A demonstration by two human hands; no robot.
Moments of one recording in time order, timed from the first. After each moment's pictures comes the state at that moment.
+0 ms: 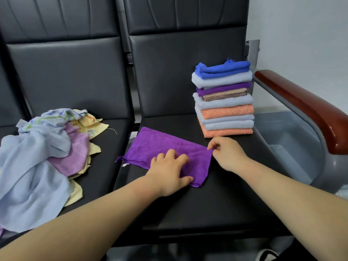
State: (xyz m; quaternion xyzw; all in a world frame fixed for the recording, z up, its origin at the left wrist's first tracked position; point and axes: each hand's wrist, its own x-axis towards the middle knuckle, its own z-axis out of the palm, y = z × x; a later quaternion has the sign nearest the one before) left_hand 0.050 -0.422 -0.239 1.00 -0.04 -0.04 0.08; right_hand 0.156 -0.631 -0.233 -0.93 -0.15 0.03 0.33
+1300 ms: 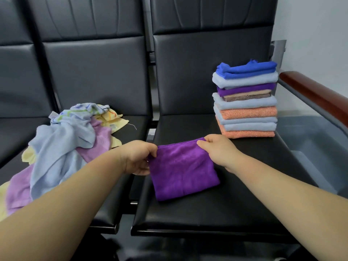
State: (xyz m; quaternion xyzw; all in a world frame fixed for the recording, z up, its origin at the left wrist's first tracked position) left_hand 0.023 -0.323 -0.176 0.71 0.34 -0.17 0.59; right_hand 0.124 -0.554 -0.206 -0.87 -0.15 0.13 0.46
